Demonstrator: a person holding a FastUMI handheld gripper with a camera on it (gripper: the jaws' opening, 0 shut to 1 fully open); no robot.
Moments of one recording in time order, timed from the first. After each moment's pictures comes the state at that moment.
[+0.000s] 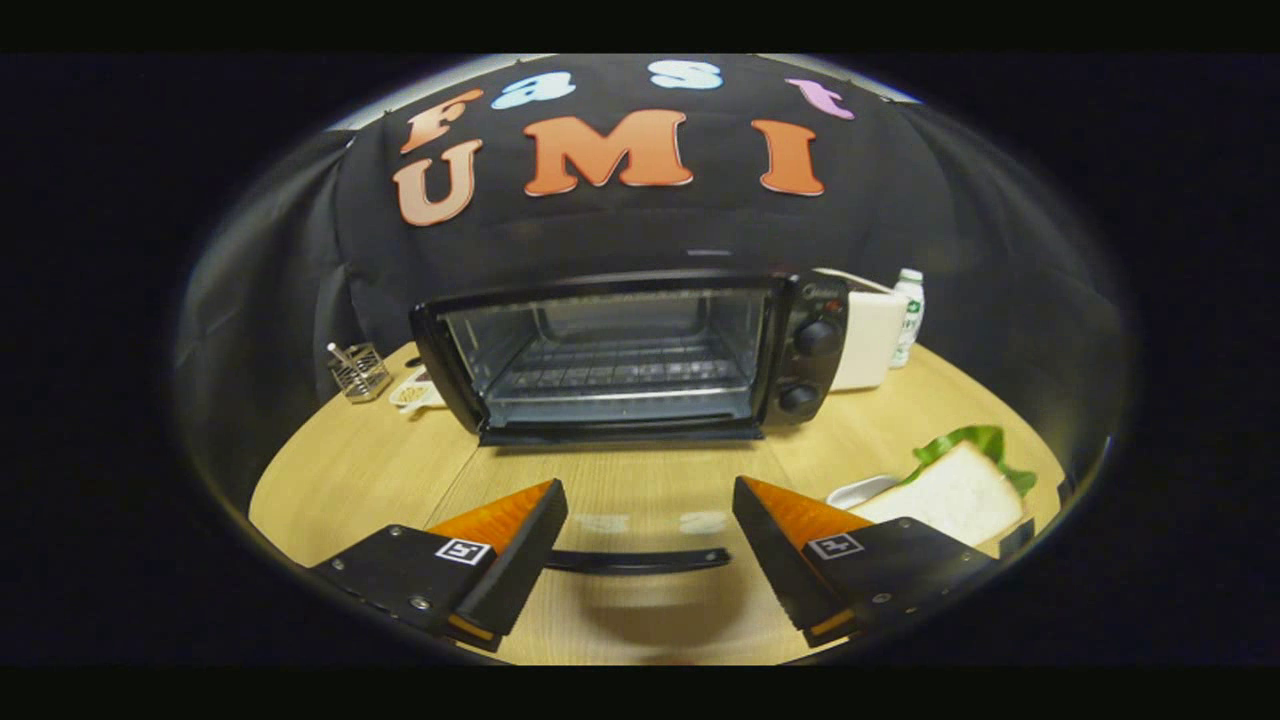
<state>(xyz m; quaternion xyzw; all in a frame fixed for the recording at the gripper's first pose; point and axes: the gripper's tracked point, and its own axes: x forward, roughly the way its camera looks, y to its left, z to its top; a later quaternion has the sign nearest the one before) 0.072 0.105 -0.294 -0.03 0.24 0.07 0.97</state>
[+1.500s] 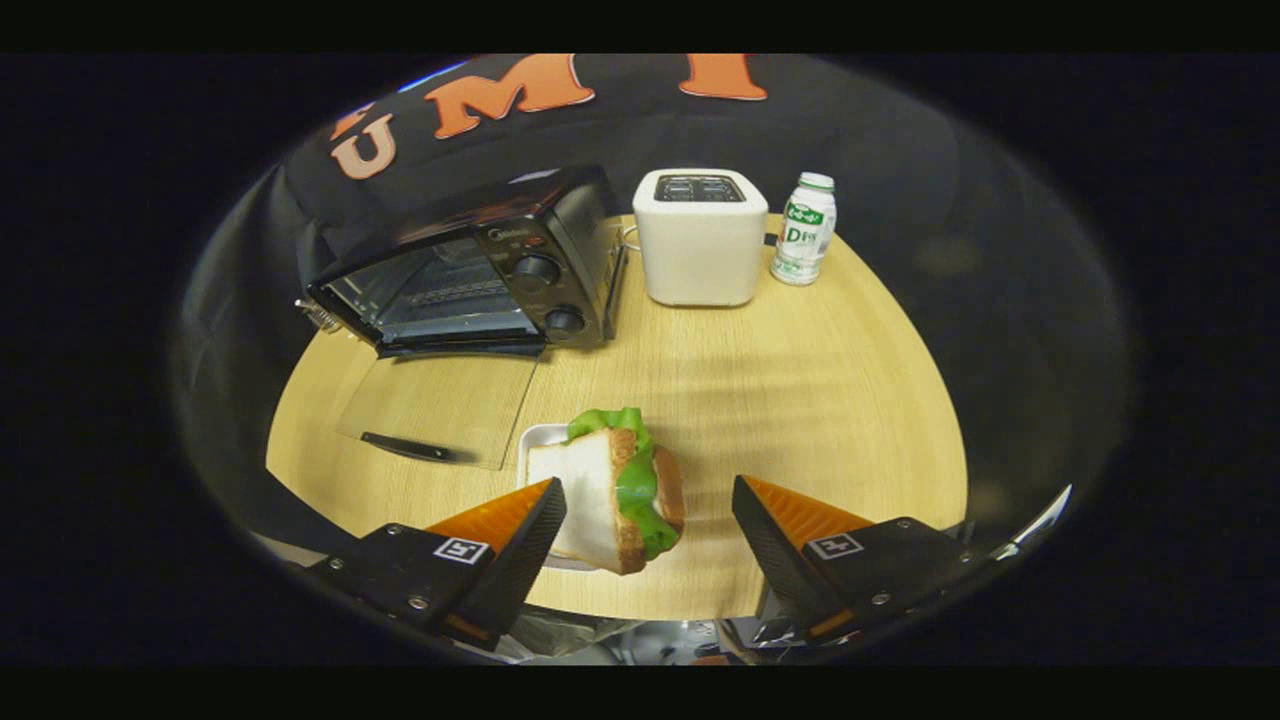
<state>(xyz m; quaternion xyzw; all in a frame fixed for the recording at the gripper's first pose) 0.050 -0.104 -0.324 -0.03 0.49 0.10 0.86</state>
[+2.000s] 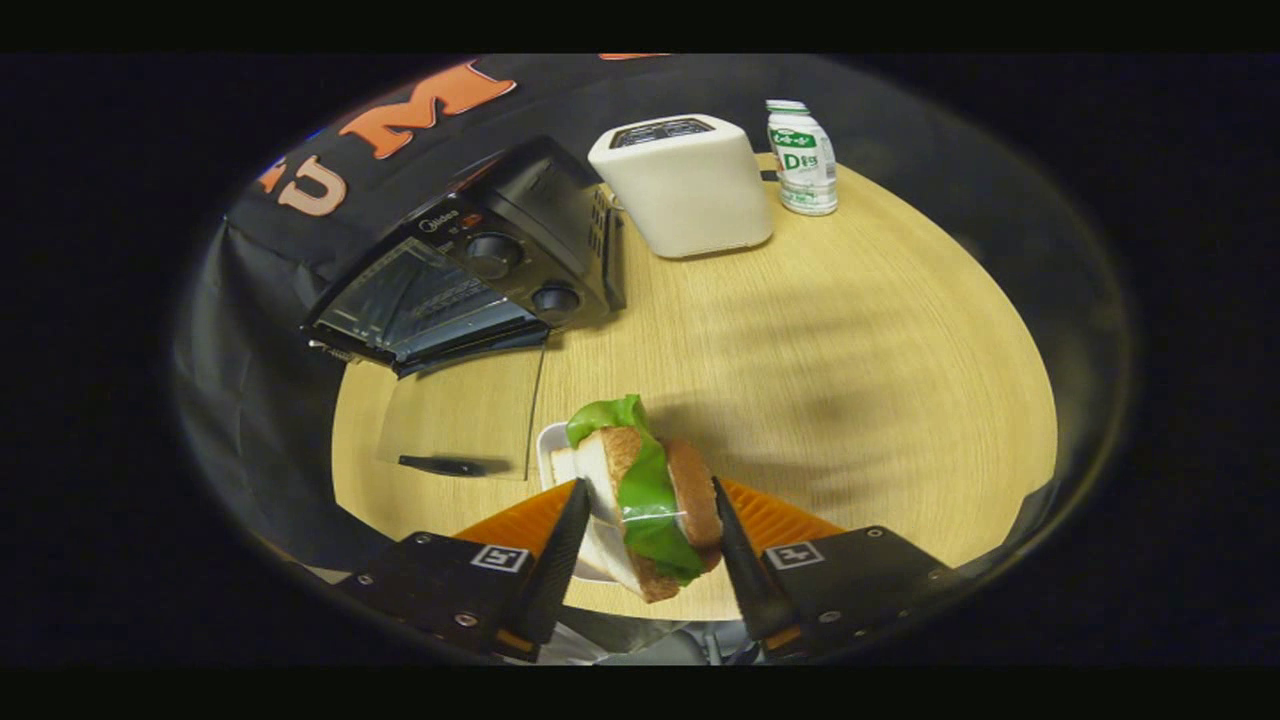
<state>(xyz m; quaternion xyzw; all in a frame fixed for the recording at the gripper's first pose) 0.048 -0.083 -0.352 0.08 0.55 0.13 0.82</state>
